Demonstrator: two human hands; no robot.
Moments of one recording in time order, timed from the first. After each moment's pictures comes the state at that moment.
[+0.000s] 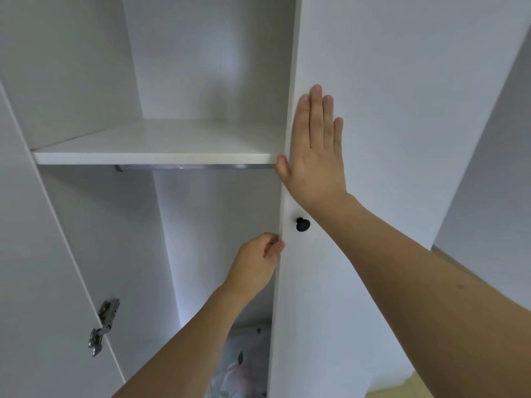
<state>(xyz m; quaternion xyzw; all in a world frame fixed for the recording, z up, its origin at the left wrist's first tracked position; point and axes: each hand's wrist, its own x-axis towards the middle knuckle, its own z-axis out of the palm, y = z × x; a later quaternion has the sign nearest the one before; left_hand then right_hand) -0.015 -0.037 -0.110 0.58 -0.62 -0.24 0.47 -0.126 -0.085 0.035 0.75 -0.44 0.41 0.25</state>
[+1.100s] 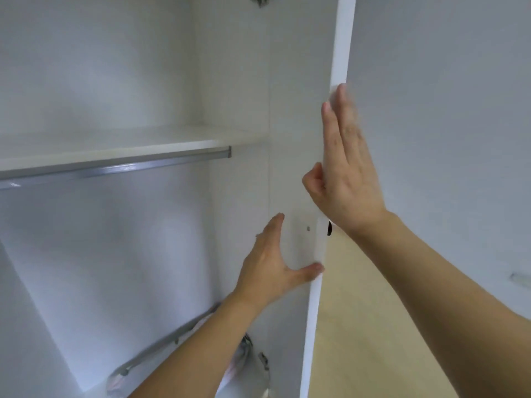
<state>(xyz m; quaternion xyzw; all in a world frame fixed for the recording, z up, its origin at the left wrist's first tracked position) -0.254 0.089 -0.110 0.42 -0.80 -0.21 0.37 -0.392 0.123 0.024 0.68 -0.43 0.44 0.41</state>
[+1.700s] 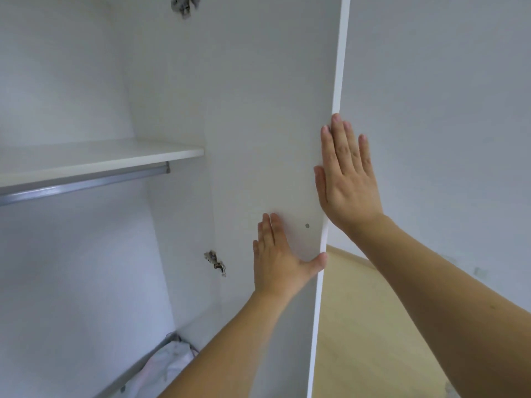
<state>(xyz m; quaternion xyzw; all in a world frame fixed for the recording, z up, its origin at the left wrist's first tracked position) -0.389 0.077 -0.118 0.42 -0.81 -0.14 0.38 -0.508 0.128 0.005 0.54 -0.60 0.30 0.50</state>
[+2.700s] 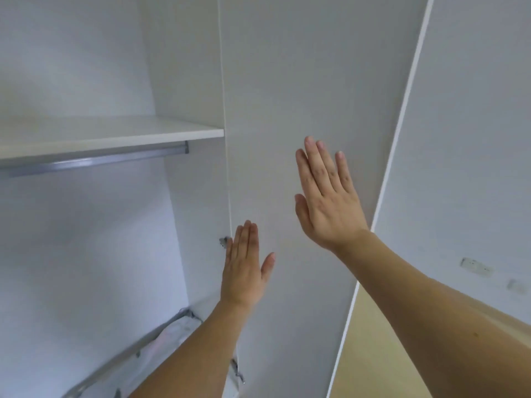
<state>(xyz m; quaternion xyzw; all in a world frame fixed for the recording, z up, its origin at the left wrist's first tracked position) -0.331 -0.019 -0.199 0.42 -0.83 0.04 0.37 -0.477 0.079 -0.036 0.65 -0.59 0.22 0.43</state>
